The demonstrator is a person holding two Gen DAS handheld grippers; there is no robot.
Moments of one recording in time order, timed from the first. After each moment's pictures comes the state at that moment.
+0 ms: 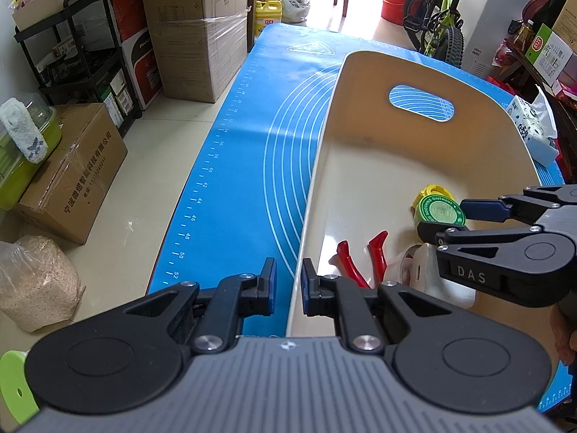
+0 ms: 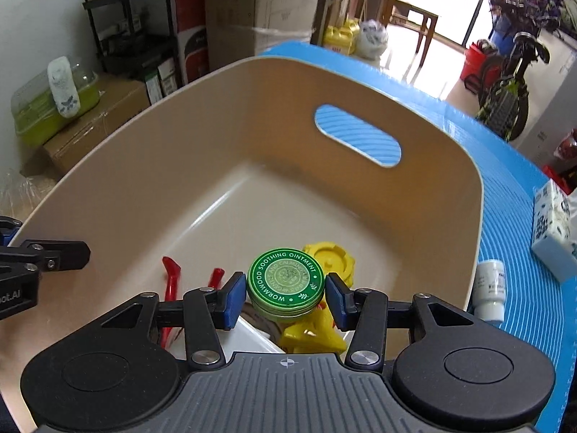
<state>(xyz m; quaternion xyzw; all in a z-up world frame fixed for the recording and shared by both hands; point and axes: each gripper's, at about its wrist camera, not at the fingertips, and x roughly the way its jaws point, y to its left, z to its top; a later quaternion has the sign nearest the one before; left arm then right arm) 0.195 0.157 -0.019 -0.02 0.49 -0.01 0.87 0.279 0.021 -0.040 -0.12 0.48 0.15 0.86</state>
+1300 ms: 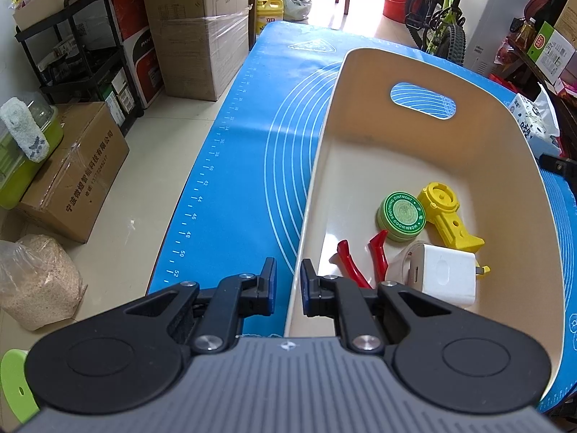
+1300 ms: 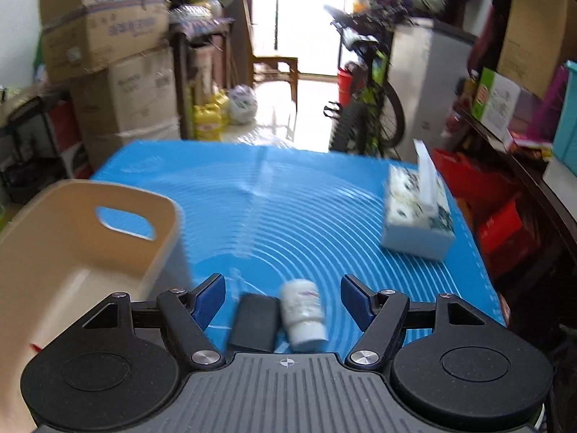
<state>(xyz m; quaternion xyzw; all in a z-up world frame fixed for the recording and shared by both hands) 0.196 0.158 -0.020 -0.02 0.50 -0.01 0.87 0.289 -0.149 -0.023 -0.01 0.36 -0.01 0.93</state>
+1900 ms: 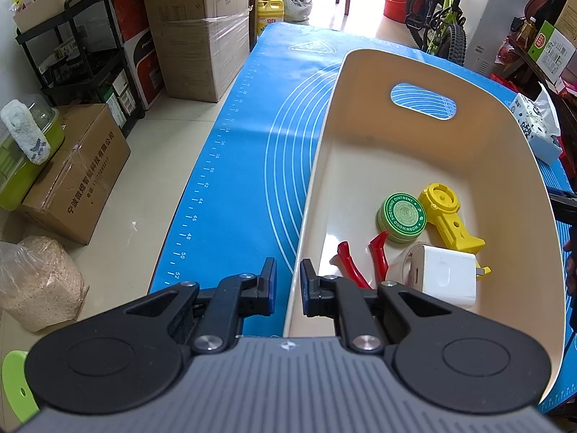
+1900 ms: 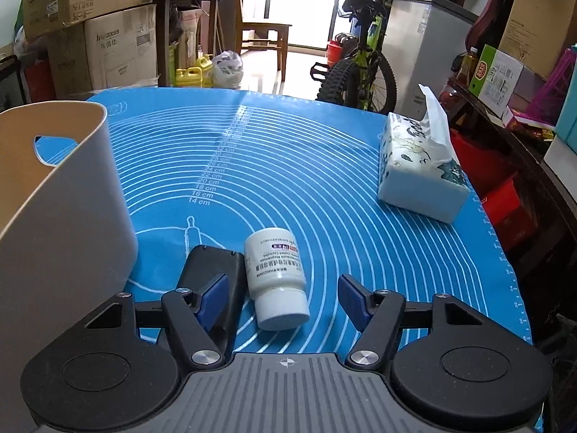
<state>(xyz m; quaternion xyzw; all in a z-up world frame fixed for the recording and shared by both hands) 0.196 0.158 -0.018 -0.02 0.50 0.00 0.87 0.315 -0.153 -0.094 -0.04 0.39 -0.03 0.92</state>
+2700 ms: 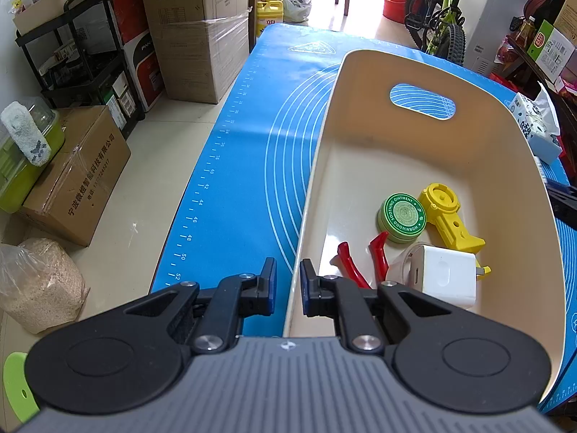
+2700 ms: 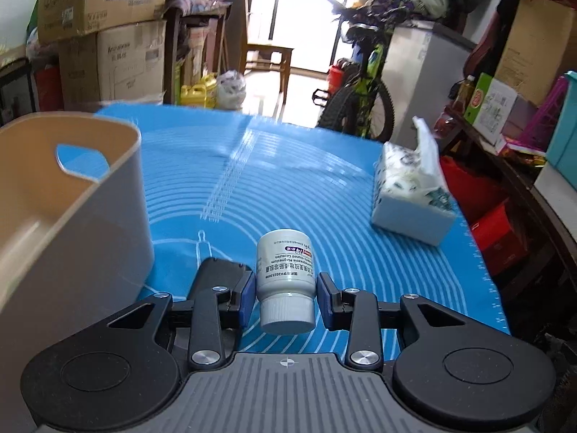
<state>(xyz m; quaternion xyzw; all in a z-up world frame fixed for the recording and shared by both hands) 0.196 0.157 -0.016 -0.01 0.50 0.00 0.87 0.289 -0.146 -0.070 -0.05 0.35 -0.03 0.93</state>
